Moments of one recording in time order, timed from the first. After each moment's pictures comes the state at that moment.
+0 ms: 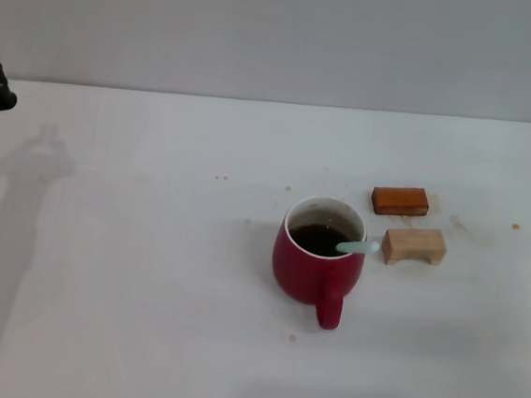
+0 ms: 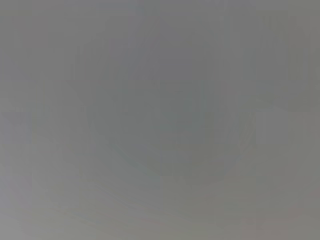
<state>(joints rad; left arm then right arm) -0.45 -2.07 -1.01 -0.22 2.23 1.22 -0.05 0.12 2.08 1.24 0.79 -2.48 -0.98 -0.26</state>
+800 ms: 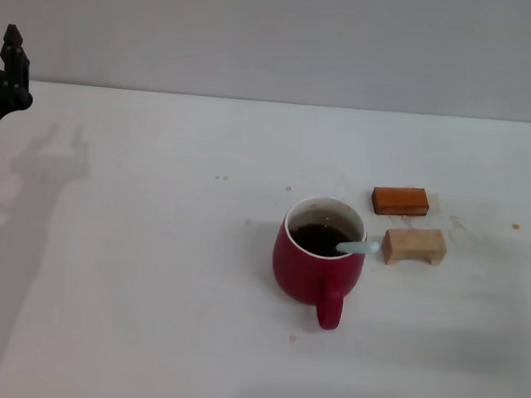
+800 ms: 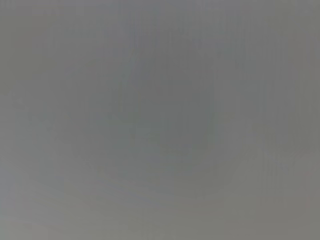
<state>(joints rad) -0.45 -2.07 -0.97 -0.24 2.23 1.25 -0.06 0.22 2.07 1.22 0.53 -2.51 -1.07 -0.08</state>
